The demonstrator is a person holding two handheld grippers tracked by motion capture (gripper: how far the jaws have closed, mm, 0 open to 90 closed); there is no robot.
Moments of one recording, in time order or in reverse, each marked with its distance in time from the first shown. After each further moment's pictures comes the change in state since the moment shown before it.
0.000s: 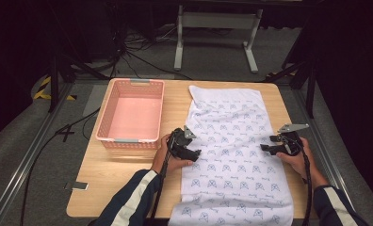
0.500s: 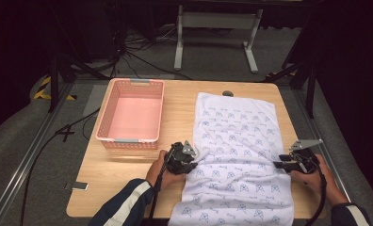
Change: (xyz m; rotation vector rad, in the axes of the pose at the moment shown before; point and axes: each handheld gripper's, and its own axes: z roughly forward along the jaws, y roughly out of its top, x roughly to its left) left arm -0.042 -0.026 -0.041 0.088 -0.168 0.120; right arm 0.026 -0.040 -0.052 0.116 0.019 -0.033
